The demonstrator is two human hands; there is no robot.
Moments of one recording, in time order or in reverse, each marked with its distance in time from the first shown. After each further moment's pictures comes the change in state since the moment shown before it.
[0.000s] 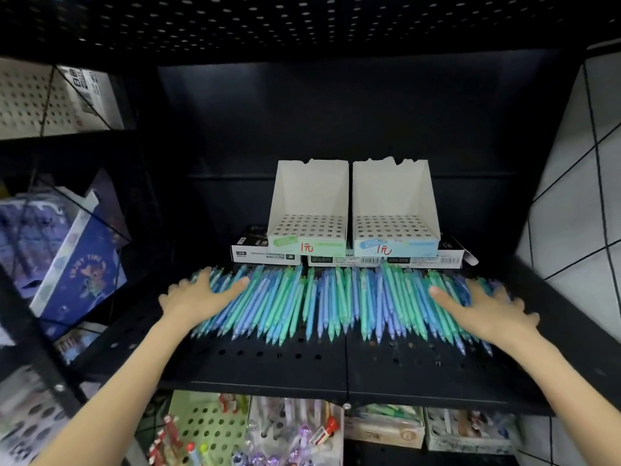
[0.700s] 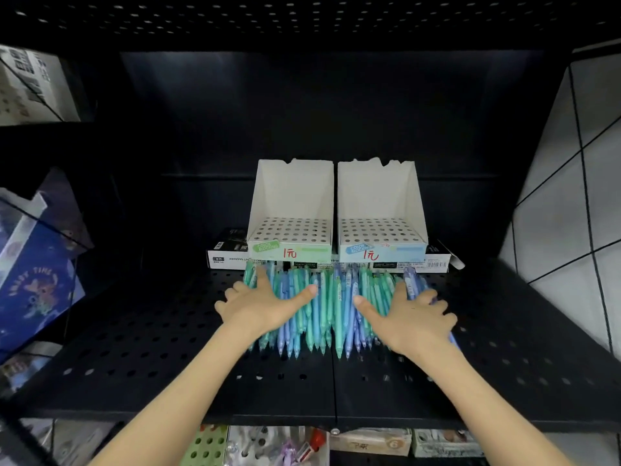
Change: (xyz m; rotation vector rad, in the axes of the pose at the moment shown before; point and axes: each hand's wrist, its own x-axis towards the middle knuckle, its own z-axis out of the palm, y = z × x) left_hand -0.034 0.107 0.013 0.032 -0.148 0.136; right_hand -0.023 -0.085 0.020 -0.120 0.004 -0.041
